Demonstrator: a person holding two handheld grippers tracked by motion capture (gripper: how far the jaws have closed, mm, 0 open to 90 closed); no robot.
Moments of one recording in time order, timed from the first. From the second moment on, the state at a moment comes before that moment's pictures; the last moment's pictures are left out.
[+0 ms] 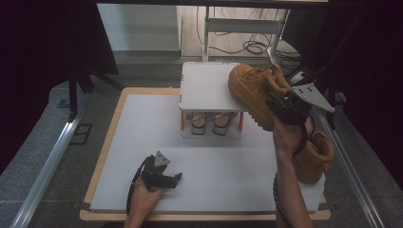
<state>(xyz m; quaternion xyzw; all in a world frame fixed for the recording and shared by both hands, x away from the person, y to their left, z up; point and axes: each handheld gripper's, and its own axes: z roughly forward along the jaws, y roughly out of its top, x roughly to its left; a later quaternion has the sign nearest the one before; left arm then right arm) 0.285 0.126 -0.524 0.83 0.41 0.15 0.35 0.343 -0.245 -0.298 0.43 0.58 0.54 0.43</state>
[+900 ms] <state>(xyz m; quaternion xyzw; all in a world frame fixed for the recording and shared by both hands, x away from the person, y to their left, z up) 0.285 0.126 -0.524 0.83 0.40 0.15 0.34 0.378 -0.185 -0.297 0.40 0.58 0.57 0.42</state>
